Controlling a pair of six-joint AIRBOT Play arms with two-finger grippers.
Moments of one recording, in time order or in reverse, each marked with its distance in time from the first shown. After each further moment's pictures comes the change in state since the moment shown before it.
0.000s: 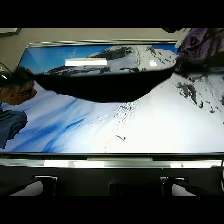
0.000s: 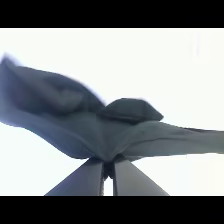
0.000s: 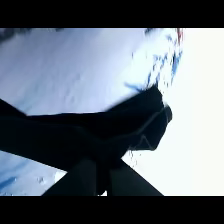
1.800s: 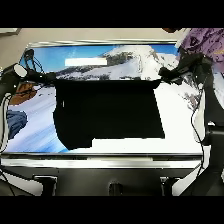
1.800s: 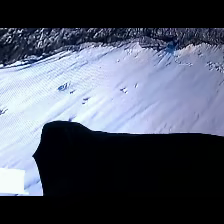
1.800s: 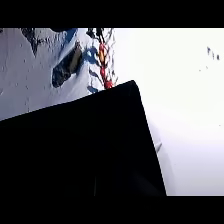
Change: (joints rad) left arm -0.206 -0.486 0.196 0.457 0.208 -0.169; right arm 0.069 -0.602 0.350 -0.278 -0.055 0.294
